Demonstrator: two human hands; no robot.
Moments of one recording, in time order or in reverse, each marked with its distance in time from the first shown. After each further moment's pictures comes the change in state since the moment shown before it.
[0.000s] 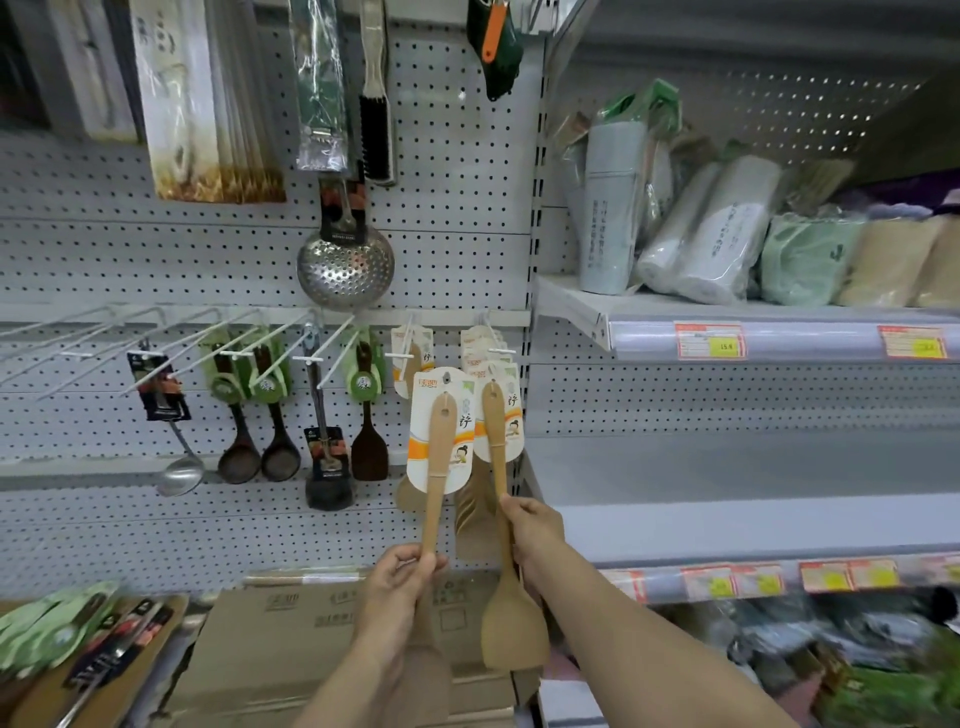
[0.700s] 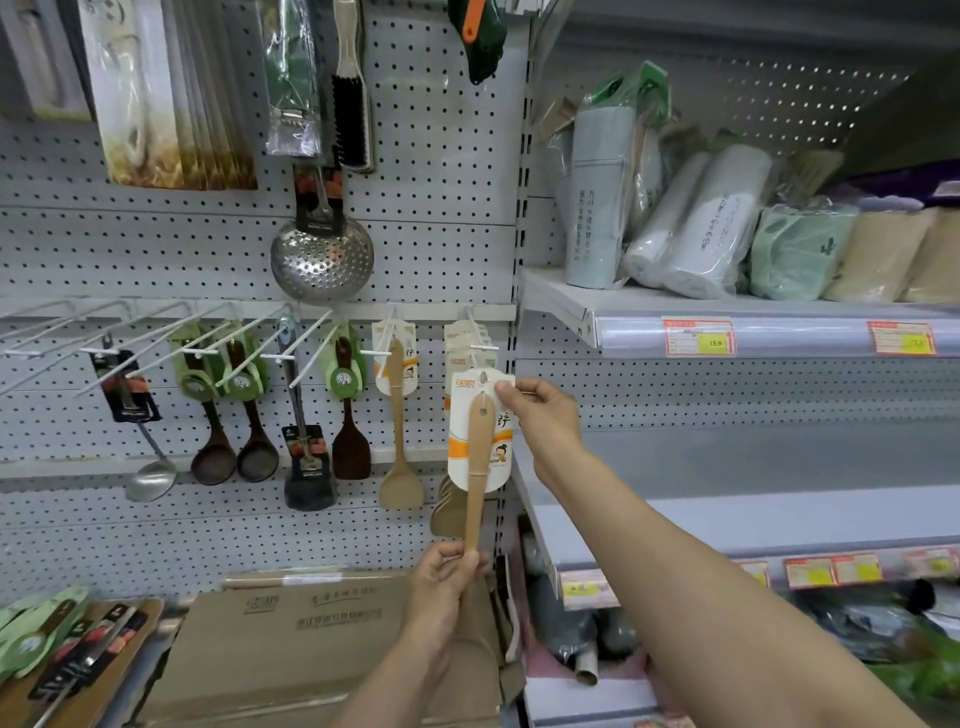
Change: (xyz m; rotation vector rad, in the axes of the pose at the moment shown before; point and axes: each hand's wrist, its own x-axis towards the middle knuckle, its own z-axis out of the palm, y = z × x) left_hand 0.005 -0.017 0.061 -0.031 -0.108 -0.059; right_hand -0.043 -0.147 -0.021 0.153 -0.048 -0.401
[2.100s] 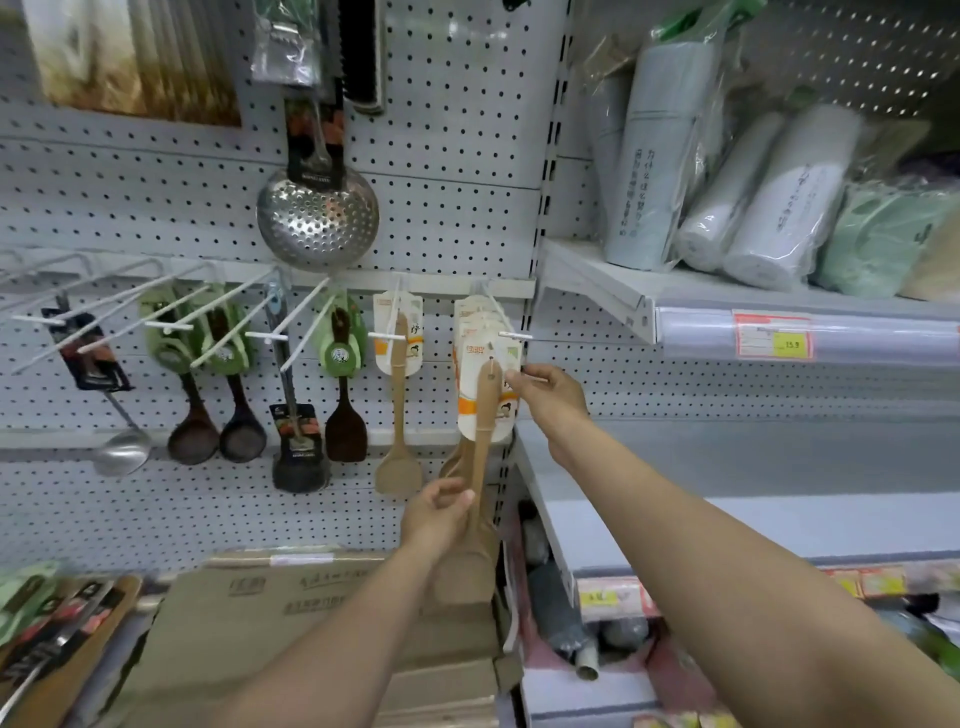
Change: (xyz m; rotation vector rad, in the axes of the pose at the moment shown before) left_hand 0.108 0.025 -0.007 0.353 0.054 -0.017; right_hand 0.069 0.032 0.016 -0.305 0.012 0.094
